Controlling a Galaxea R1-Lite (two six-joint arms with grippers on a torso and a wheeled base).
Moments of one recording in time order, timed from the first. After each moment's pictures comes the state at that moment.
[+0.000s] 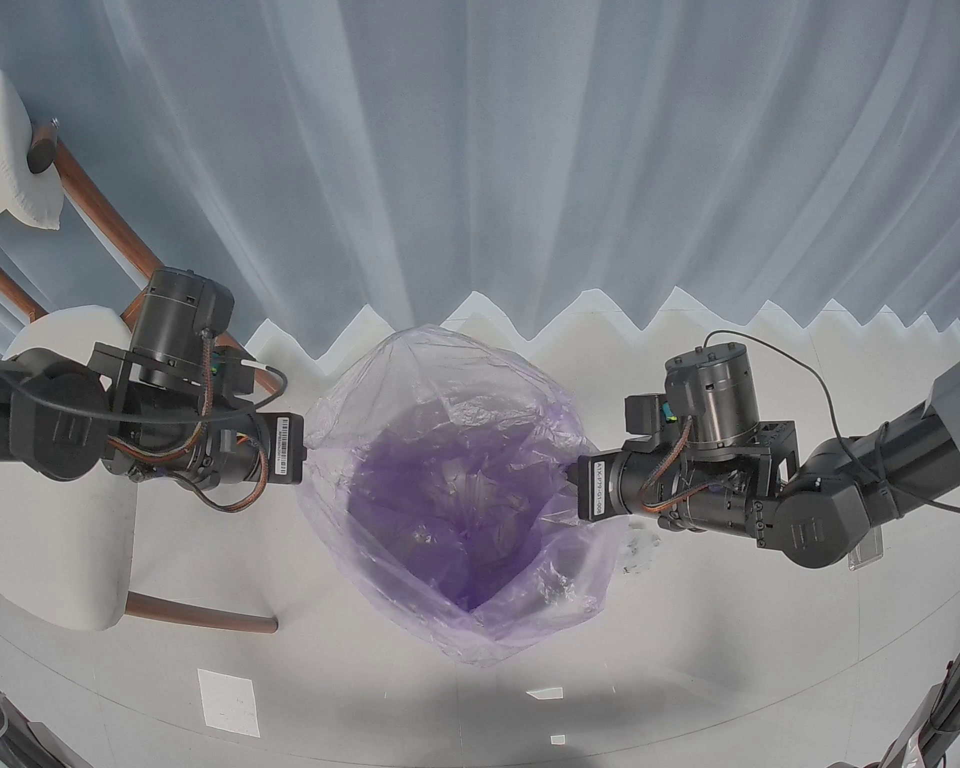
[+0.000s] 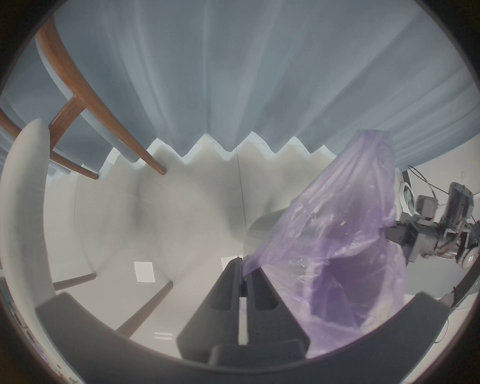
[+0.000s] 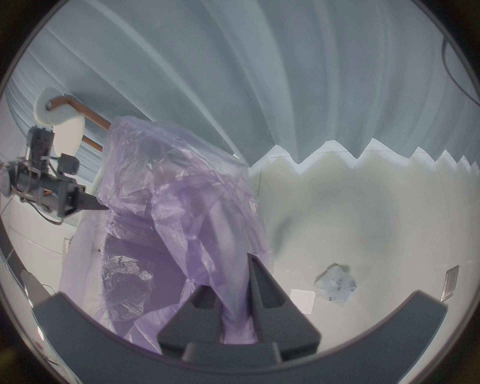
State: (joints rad) left arm -0.37 1.66 -1.10 0.13 0.03 -0.22; right arm 0.65 1.91 -1.01 -0.41 -0.02 0.26
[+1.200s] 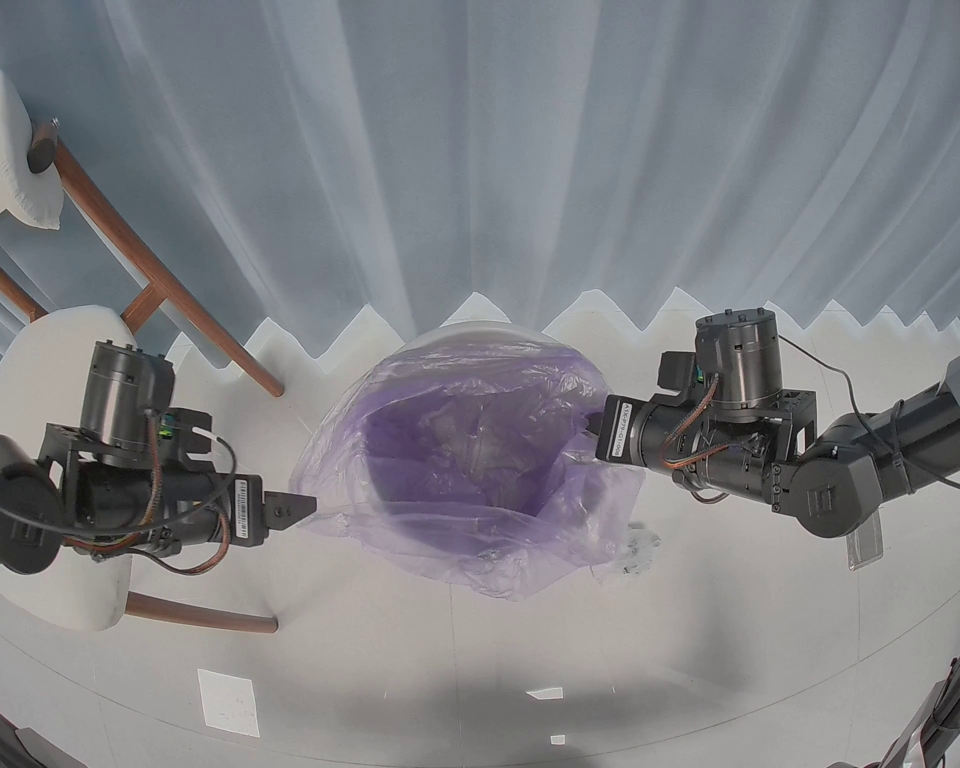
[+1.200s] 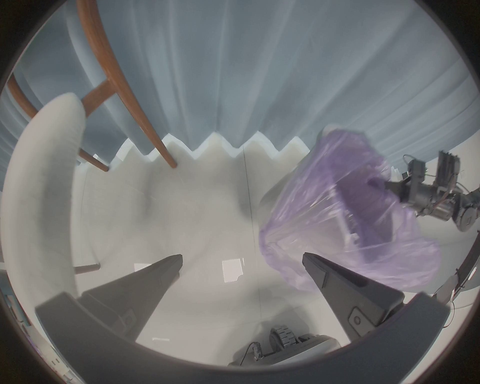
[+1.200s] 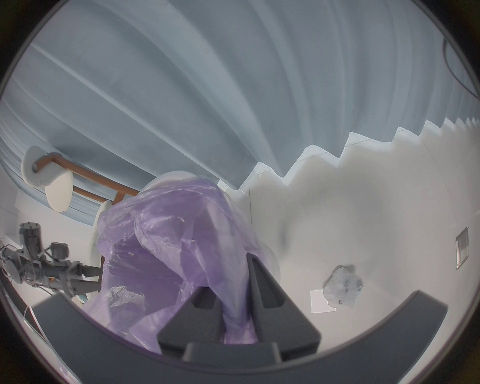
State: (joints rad) left arm -0.34 1.51 -0.79 -0.06 0.03 -0.22; right arm 0.59 1.90 -1.05 -0.44 -0.02 0.45
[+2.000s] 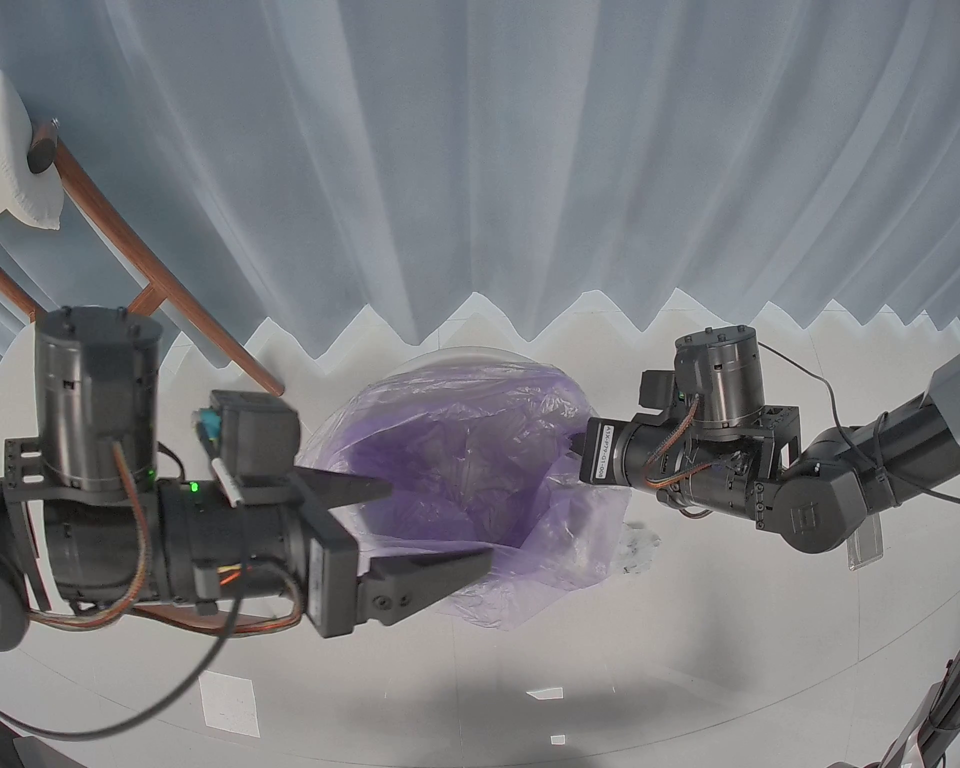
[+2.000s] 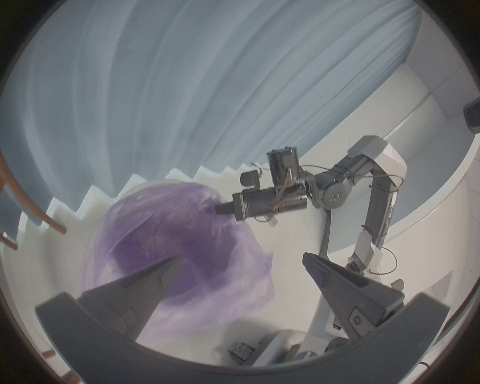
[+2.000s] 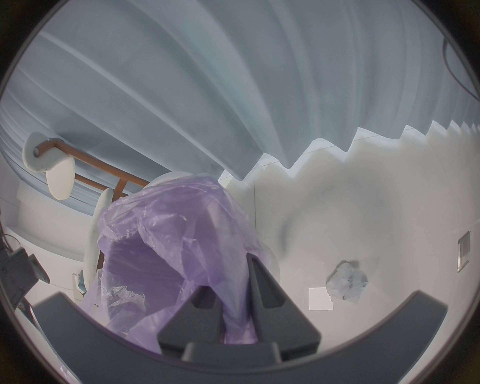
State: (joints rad) left arm -0.72 1.39 -0.80 -0.20 -0.22 -0.11; right arm 0.62 1.92 -1.04 -0.45 -0.02 0.42
